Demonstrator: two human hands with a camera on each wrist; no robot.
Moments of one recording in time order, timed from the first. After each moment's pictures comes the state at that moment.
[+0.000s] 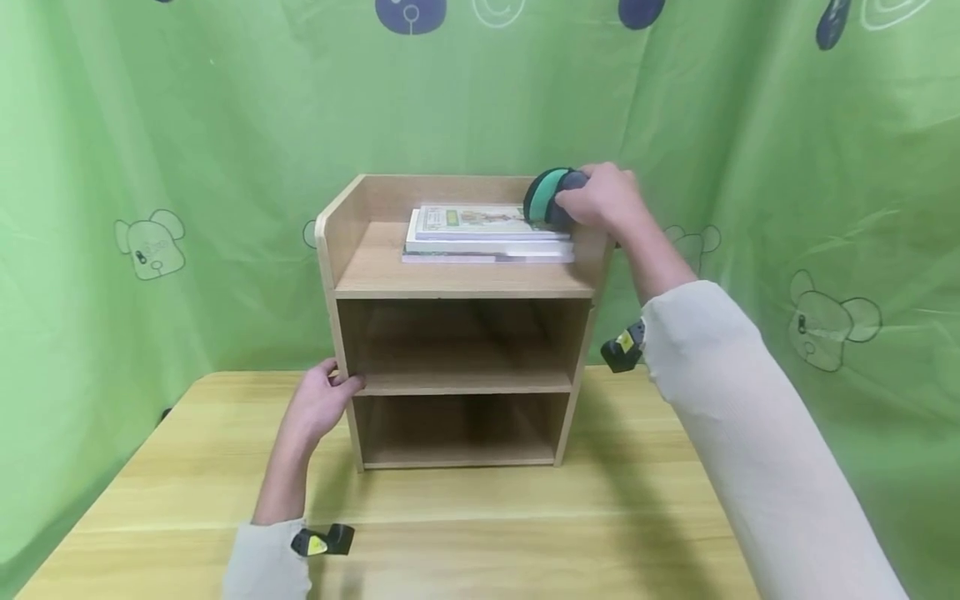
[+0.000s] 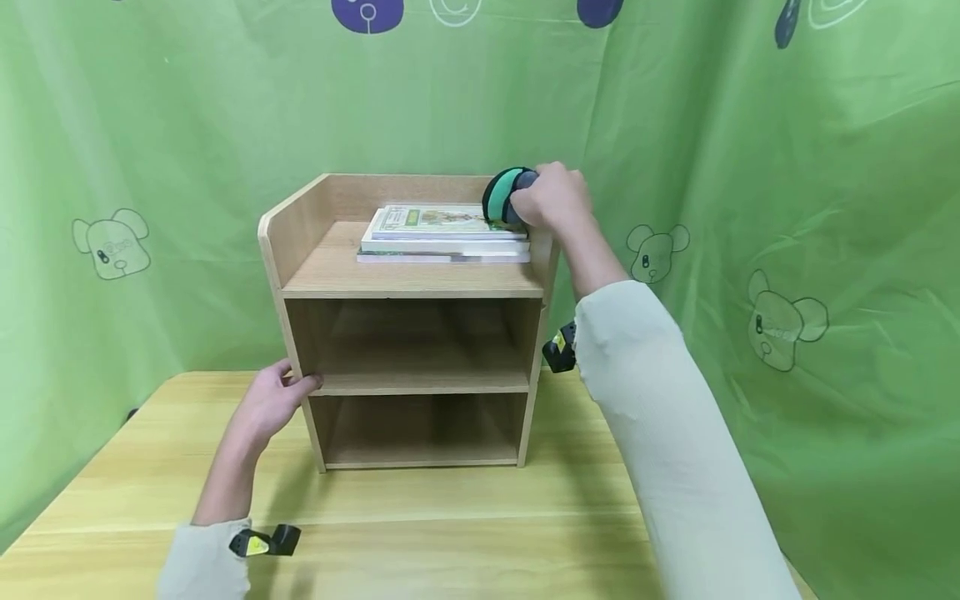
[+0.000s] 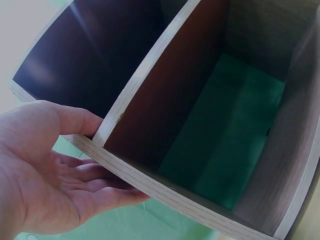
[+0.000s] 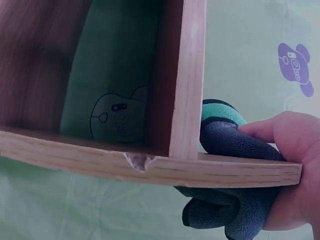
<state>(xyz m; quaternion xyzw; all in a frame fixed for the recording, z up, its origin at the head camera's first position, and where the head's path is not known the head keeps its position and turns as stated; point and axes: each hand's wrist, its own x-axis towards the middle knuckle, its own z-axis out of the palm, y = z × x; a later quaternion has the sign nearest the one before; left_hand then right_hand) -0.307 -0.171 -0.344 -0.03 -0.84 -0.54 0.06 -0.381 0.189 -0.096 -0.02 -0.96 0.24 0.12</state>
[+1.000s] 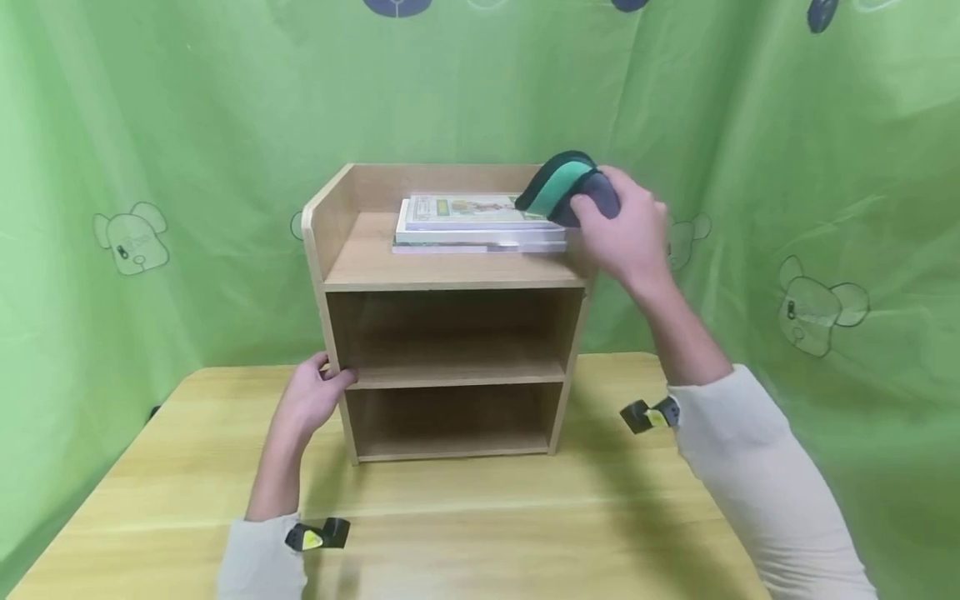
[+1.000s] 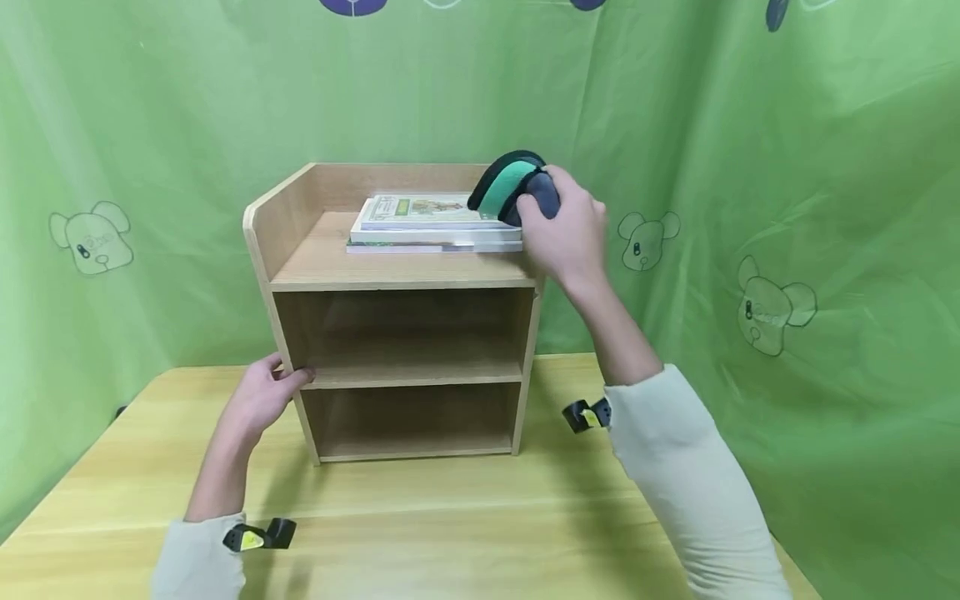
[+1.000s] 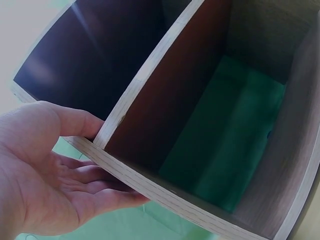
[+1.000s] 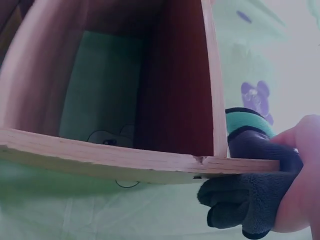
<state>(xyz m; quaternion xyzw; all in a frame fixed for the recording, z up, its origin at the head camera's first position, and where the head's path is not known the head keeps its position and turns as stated) -0.297 -0.180 -0.343 0.00 -0.85 -0.52 0.04 -0.323 0.191 -0.152 0.05 -0.87 0.39 0.31</state>
